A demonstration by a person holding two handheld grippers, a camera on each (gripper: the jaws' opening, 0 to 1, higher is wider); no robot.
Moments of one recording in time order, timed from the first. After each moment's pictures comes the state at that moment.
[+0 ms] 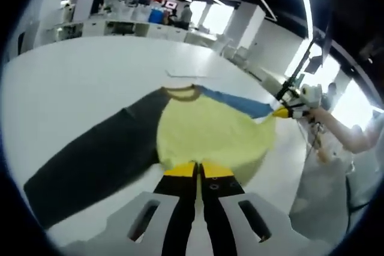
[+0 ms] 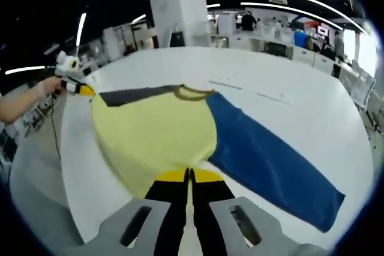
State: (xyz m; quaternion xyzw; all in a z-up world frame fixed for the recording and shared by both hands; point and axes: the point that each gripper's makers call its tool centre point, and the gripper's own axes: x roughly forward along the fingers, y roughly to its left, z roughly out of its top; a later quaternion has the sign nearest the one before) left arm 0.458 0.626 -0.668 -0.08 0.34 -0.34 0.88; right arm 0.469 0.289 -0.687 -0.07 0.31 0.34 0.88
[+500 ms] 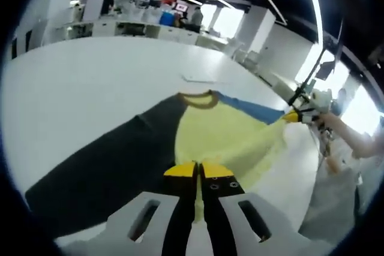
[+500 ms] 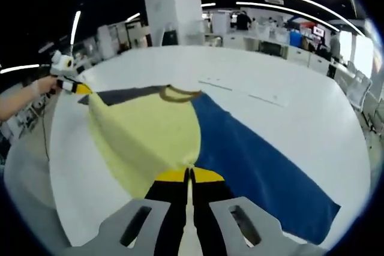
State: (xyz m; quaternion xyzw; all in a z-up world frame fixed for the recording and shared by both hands) left arm 0.499 0.631 -0.683 -0.08 0.34 -0.30 0.89; right arm 0.504 0.282 -0.698 -0.08 0.31 0.32 0.89
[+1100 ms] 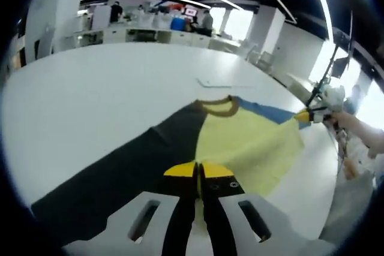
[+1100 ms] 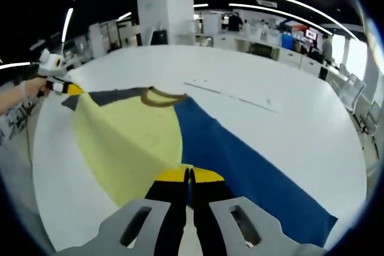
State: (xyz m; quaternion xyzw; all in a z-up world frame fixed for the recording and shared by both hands) left arm 0.536 0.636 -0.696 -0.04 0.32 -0.25 0.91; right arm 0.549 0.284 -0.713 -0.10 0.31 0.28 0.90
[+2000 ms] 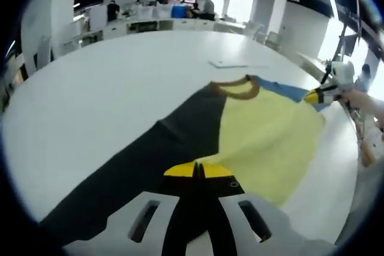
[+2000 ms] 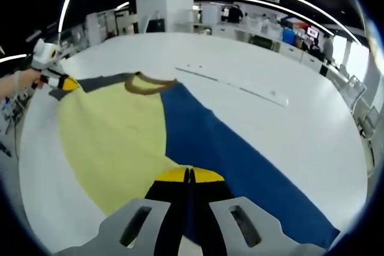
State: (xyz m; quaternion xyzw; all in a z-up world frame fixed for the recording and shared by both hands) left arm 0.559 0.638 -0.742 0.02 0.36 -0.23 0.90; right arm 0.573 0.287 -0.752 -0.12 0.34 0.28 0.89
